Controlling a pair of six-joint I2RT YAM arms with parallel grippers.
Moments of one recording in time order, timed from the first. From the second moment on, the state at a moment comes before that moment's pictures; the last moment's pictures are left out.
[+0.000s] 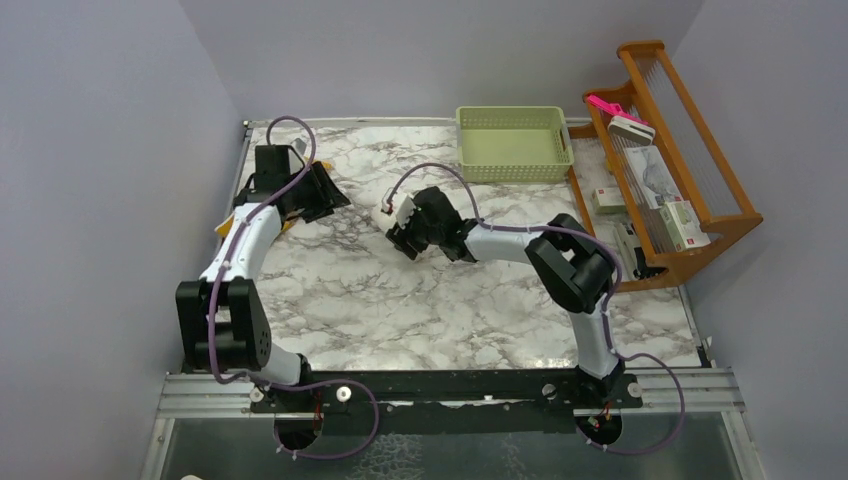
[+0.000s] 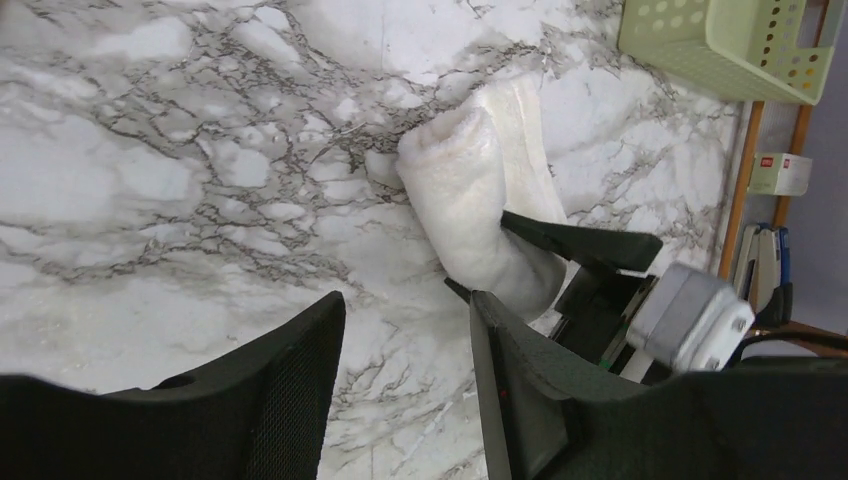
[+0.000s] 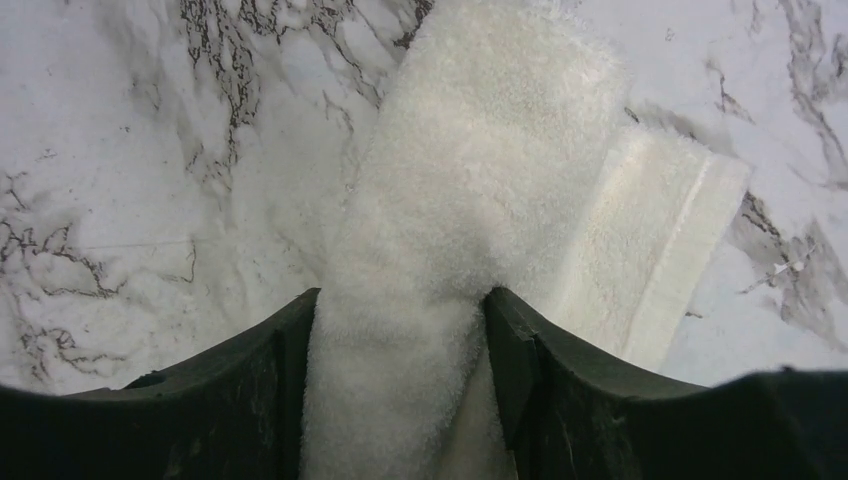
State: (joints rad) left arm 0.02 1.51 1.14 -0.46 0.44 -0.48; right arm 0.82 2.08 1.28 0.21 -0.12 -0.29
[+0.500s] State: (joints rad) left arm 0.04 1.36 0.93 -0.48 0.44 -0.47; right arm 0.65 2.02 1.22 0.15 -0.68 0.14
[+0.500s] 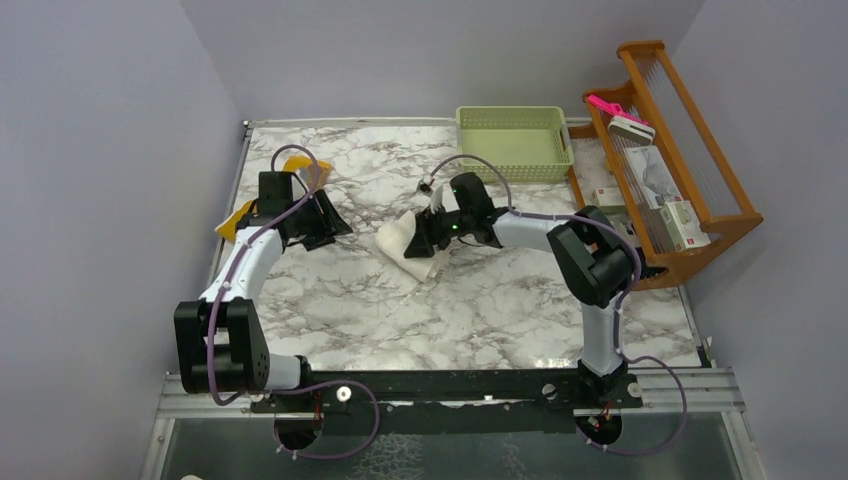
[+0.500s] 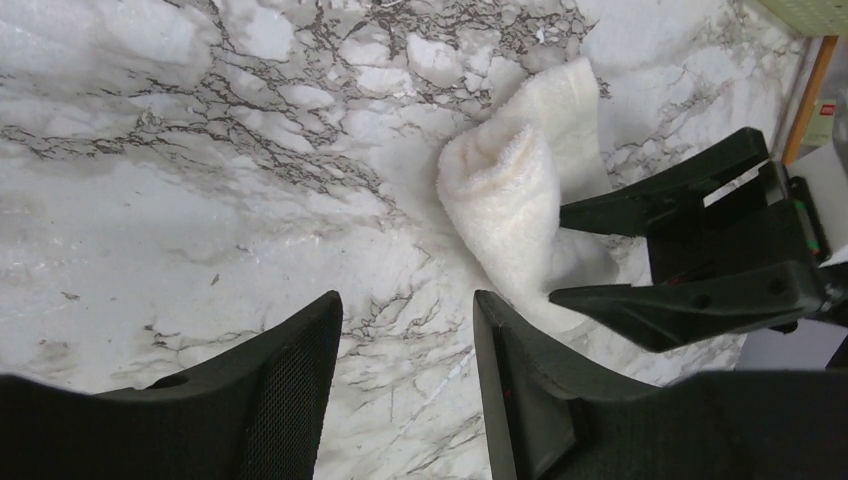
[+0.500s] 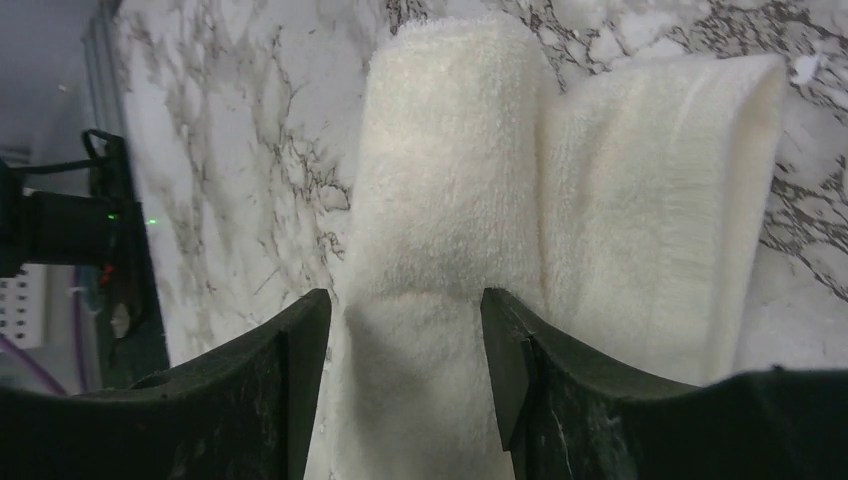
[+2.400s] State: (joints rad) left arm 0.19 1.17 0.67 -0.37 0.51 -0.53; right arm 0.95 1.92 1.15 0.15 0.05 -0.14
